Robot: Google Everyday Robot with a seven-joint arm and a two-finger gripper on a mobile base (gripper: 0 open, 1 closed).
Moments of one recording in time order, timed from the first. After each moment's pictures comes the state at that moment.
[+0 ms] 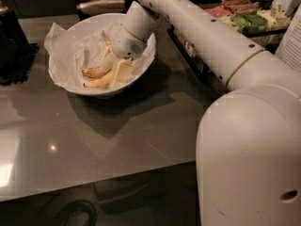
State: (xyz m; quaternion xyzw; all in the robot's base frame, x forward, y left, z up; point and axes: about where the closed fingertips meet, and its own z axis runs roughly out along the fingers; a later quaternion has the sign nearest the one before) arm 0.616 0.118 0.845 -0.80 0.51 0.24 0.19
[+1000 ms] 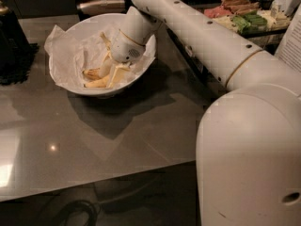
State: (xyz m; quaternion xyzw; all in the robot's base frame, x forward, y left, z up) arm 0.608 0.116 0.830 -0.81 0.52 0.24 0.16
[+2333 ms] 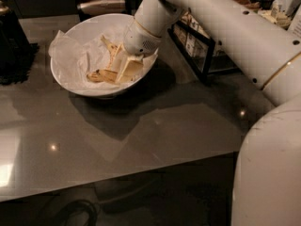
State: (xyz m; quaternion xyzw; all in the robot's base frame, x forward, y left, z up) arm 0.593 0.086 0.873 -0.79 0.54 0.20 0.20
